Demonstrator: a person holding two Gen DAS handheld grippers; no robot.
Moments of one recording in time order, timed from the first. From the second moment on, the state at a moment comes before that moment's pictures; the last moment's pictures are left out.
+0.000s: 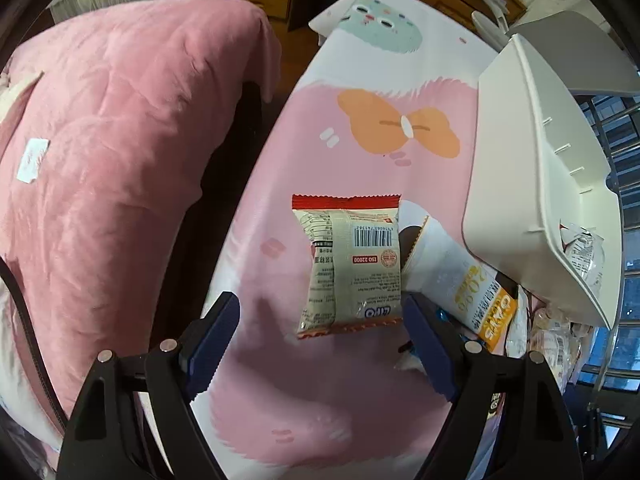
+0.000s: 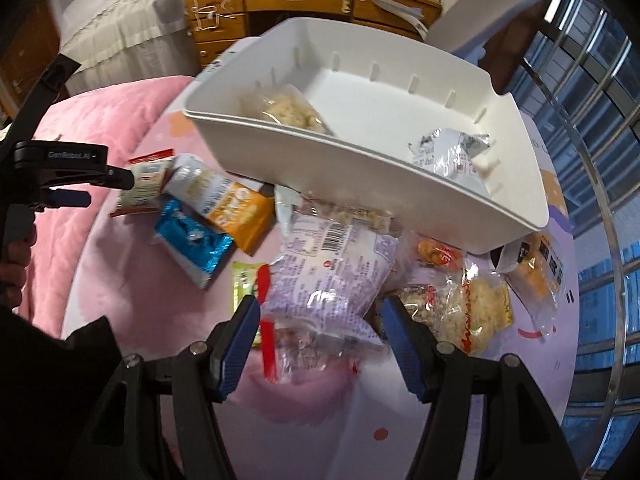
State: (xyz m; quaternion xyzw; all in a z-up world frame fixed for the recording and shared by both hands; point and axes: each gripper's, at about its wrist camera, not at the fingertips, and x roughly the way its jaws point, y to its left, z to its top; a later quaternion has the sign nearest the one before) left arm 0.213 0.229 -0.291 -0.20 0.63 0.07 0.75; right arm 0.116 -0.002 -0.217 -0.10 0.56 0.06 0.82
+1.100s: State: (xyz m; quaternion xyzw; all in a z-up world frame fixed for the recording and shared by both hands) left arm 0.237 0.209 -0.294 -0.12 0.64 0.03 0.76; right arm 0.172 -0.005 -0.249 -0.03 0.66 0.02 0.75
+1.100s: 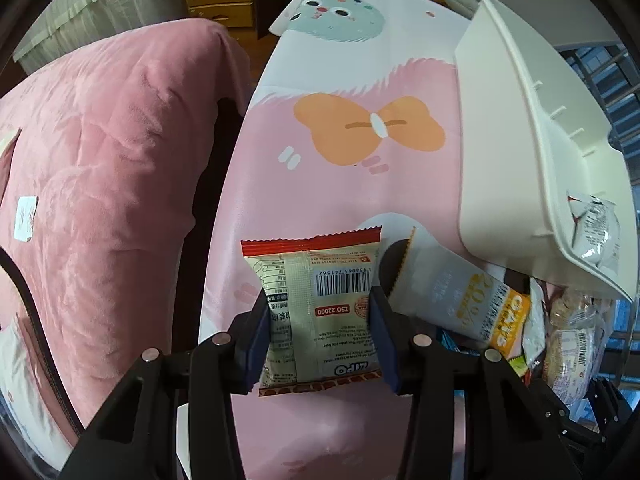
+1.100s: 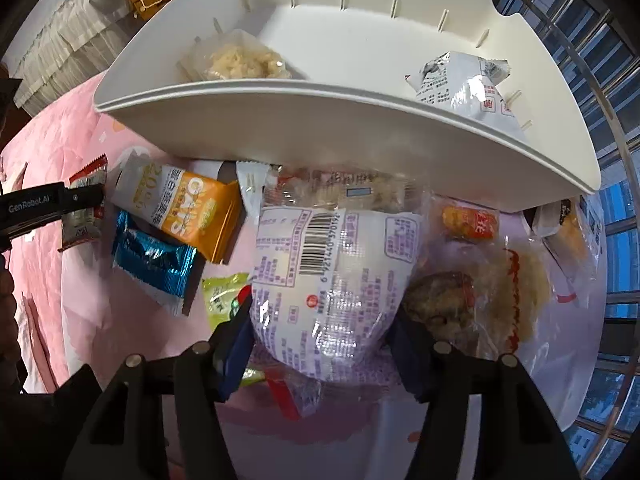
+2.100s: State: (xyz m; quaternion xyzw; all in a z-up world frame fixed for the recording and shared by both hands) left arm 0.230 0.117 -0.098 0.00 0.48 -0.14 0.87; right arm 0.172 -0.032 -0.114 0.03 0.51 0.01 0.86
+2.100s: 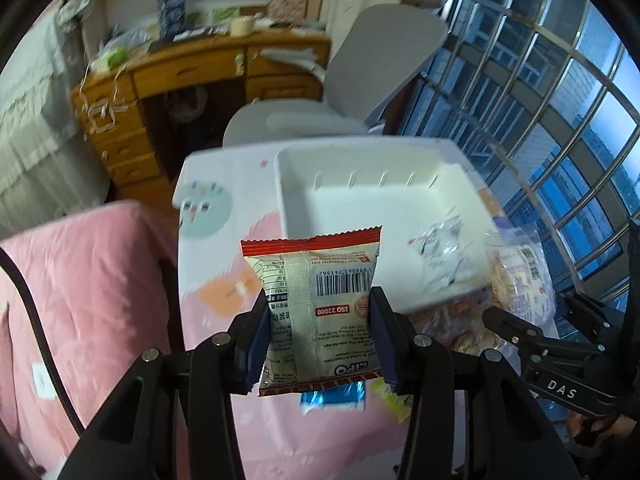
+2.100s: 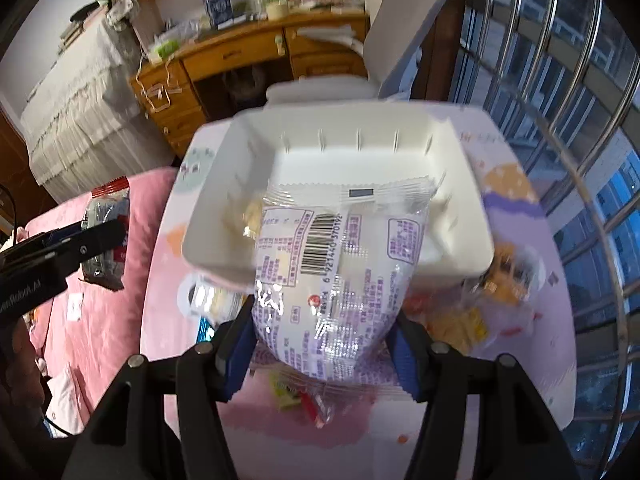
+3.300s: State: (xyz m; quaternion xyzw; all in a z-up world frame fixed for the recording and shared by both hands) left arm 0.260 0.079 -0.082 -0.01 0.48 -0.12 0.87; right arm 0.195 -0.081 -0.099 0.06 0.45 0.03 0.89
